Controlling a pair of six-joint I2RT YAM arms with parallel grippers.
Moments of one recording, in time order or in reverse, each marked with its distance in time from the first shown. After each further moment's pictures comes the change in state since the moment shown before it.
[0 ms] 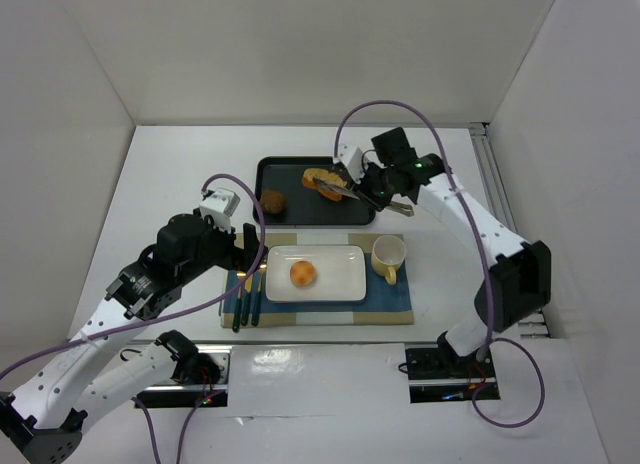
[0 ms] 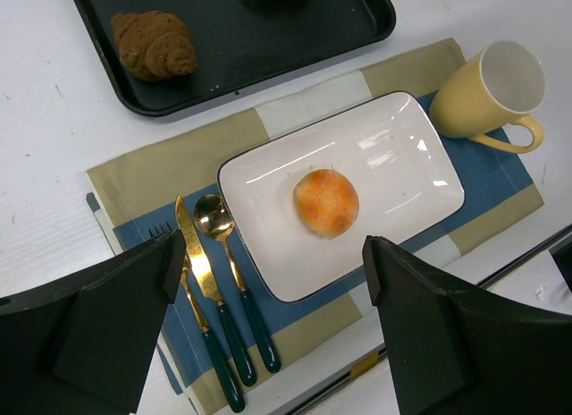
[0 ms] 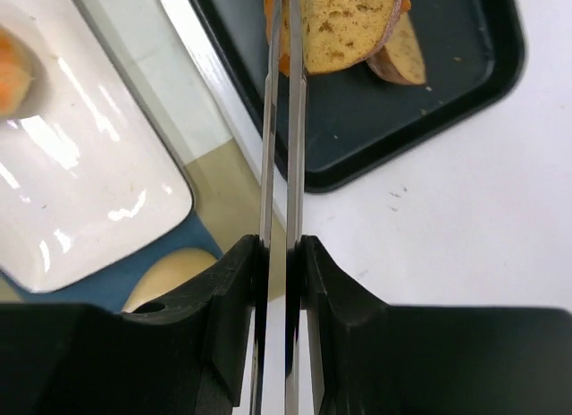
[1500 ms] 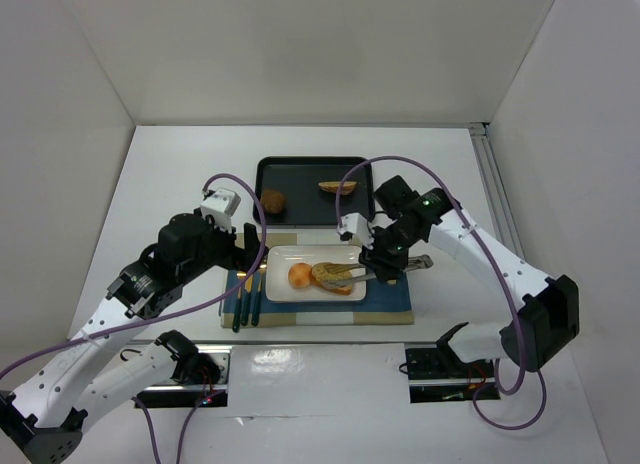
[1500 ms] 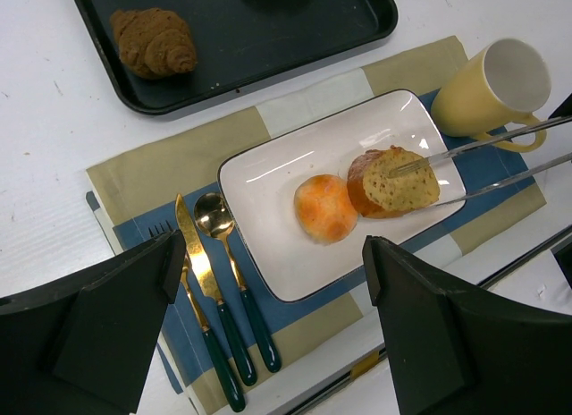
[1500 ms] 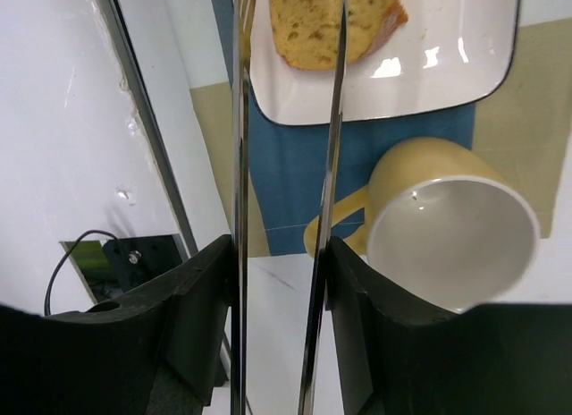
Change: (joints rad) left arm 0.000 0.007 0.000 0.000 -0.001 0.000; right arm 0.096 -0.285 -0.282 -0.378 -0.201 -0.120
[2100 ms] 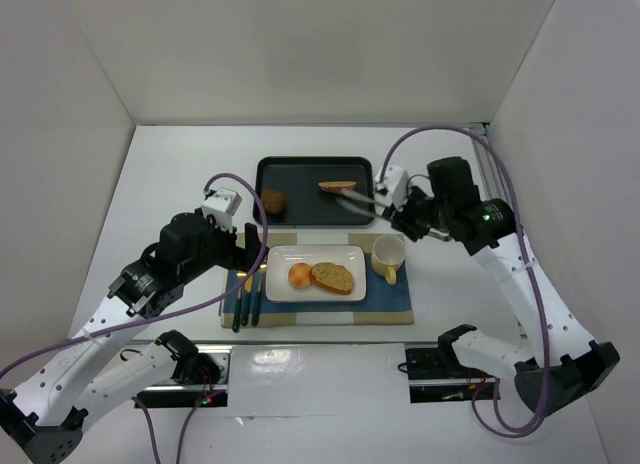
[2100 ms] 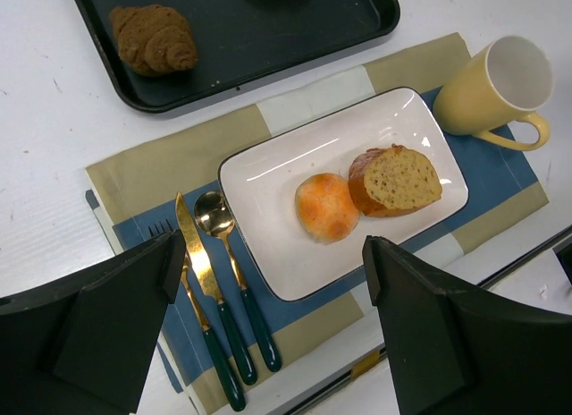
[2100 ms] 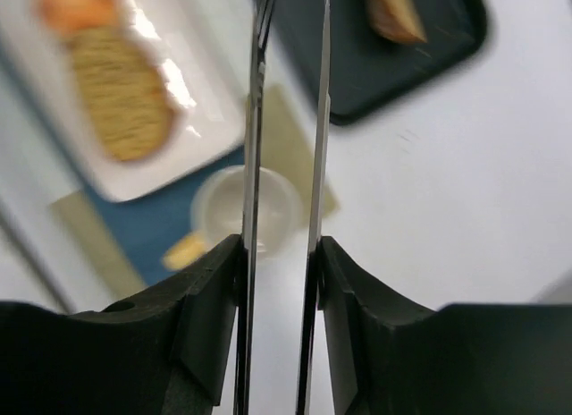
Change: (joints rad) left arm 0.000 0.008 0.000 0.000 0.000 0.000; right arm -0.126 -0.250 0.086 0.213 0.081 0.101
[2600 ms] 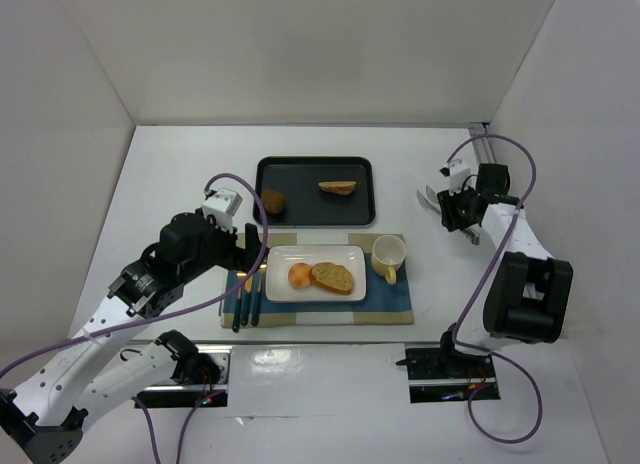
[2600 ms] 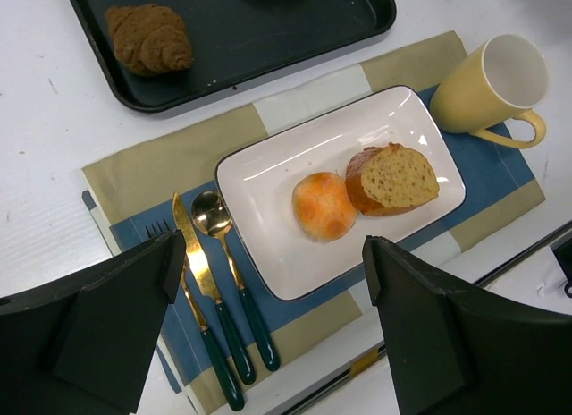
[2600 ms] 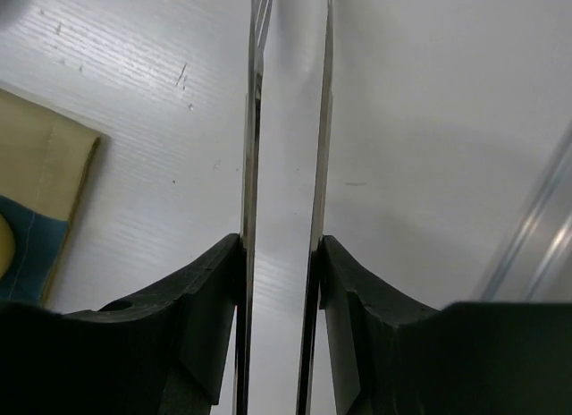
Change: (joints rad) left arm 0.000 0.000 0.000 0.000 0.007 0.001; right arm -0.664 0.326 -0.279 0.497 0.008 0.105
